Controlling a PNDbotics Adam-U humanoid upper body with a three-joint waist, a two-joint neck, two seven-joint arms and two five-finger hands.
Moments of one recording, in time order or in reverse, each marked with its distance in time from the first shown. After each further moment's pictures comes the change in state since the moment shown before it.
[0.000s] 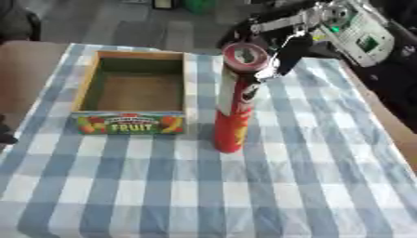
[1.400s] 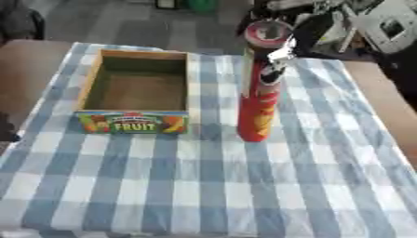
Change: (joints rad) left arm -0.005 0.000 0.000 0.000 0.001 0.003 0.004; right arm -0.054 -0.036 -0.127 -0.072 -0.030 0.050 -0.011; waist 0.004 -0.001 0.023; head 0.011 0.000
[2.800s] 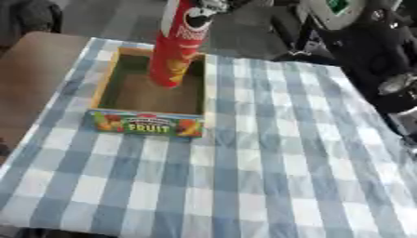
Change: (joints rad) left arm -0.094 -0.024 -0.074 0.006 0.025 -0.003 -0.078; right arm -0.076 0.070 0.022 0.049 0.130 -0.032 -0.395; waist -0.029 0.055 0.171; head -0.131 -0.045
